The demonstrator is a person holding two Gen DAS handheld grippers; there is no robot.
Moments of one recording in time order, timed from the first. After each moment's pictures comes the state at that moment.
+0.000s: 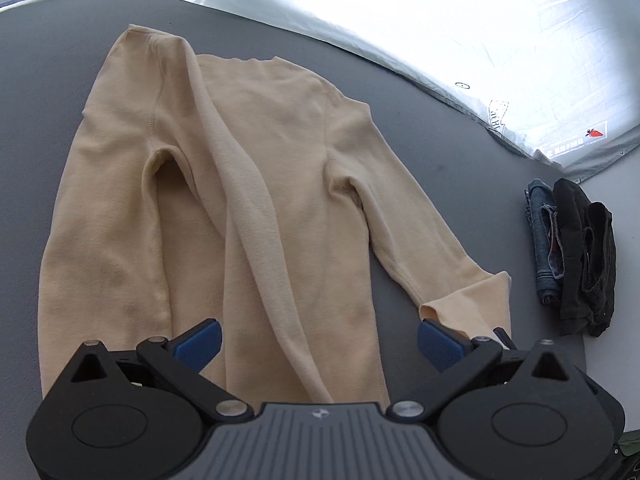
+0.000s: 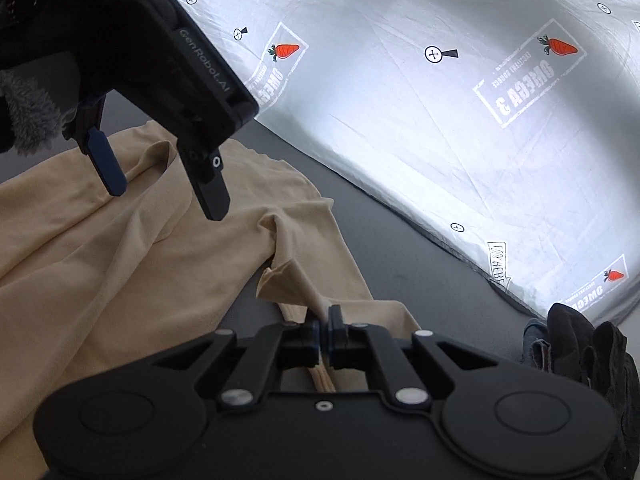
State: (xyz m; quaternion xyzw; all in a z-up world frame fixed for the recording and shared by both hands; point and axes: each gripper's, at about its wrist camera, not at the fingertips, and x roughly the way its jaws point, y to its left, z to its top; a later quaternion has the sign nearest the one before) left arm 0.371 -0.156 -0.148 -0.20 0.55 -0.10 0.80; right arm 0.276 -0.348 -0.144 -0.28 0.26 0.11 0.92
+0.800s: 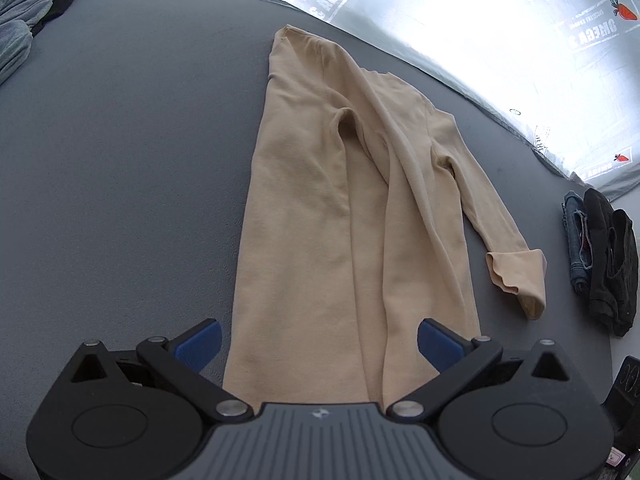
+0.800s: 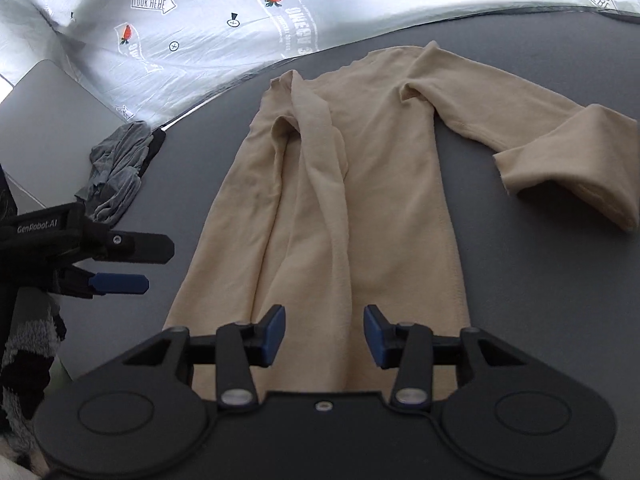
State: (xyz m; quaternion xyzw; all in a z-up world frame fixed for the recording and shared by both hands) left arm 0.235 -0.052 -0.128 -0.21 0.53 -0.02 0.82; right arm 0.234 -0.332 -0.164 0.14 0.46 0.23 0.84
